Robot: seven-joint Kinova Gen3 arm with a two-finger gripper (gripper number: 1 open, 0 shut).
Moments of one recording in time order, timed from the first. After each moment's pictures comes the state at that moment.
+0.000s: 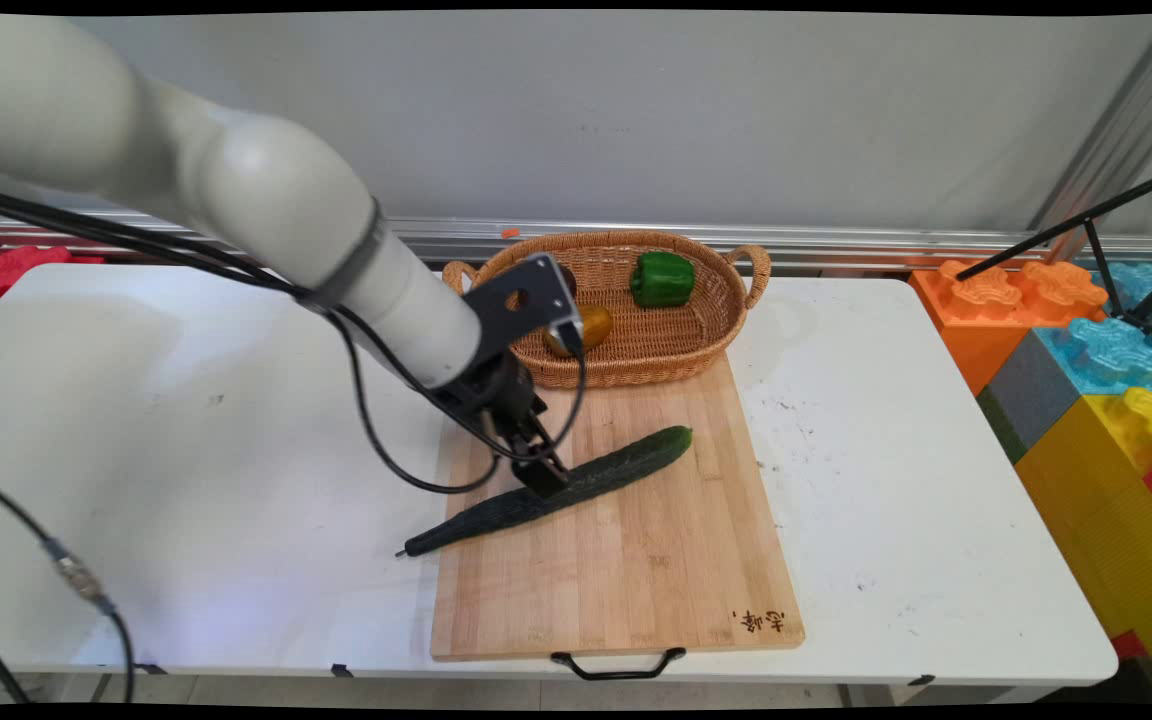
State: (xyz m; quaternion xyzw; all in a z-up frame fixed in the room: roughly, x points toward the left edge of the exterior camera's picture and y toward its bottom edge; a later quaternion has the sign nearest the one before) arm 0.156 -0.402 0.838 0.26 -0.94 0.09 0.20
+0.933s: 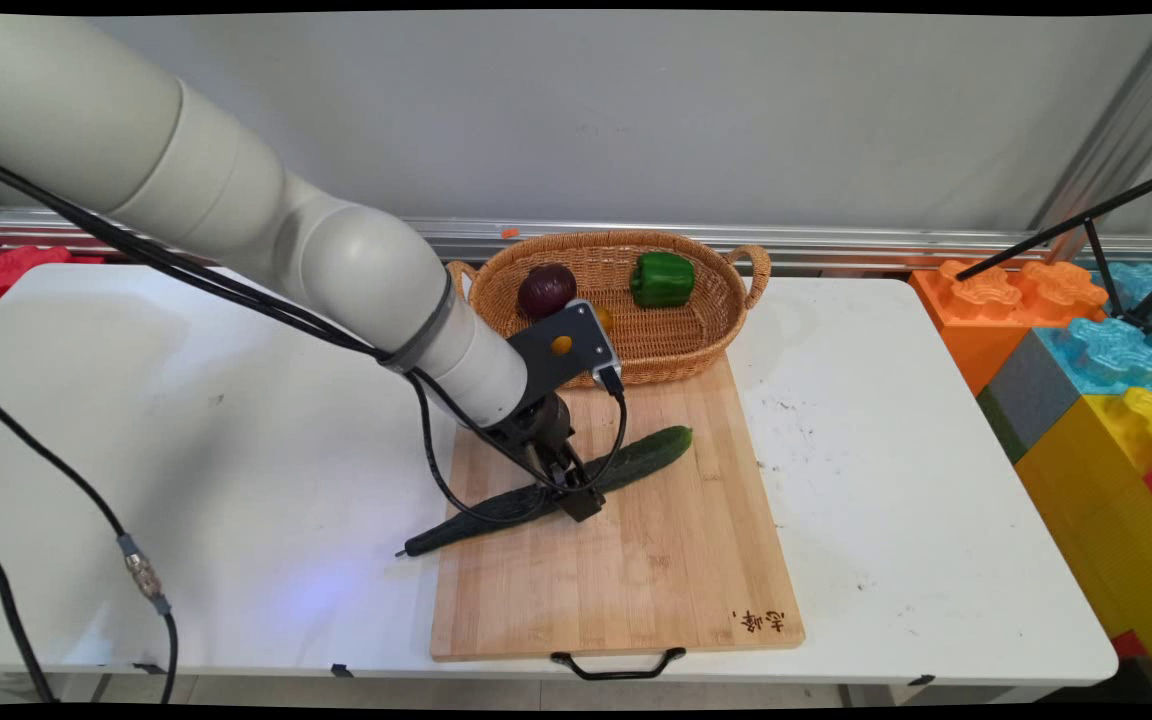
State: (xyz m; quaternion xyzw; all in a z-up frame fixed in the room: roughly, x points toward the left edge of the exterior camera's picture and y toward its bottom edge) arm 0.128 -0.415 0.784 0.27 -0.94 0.09 0.20
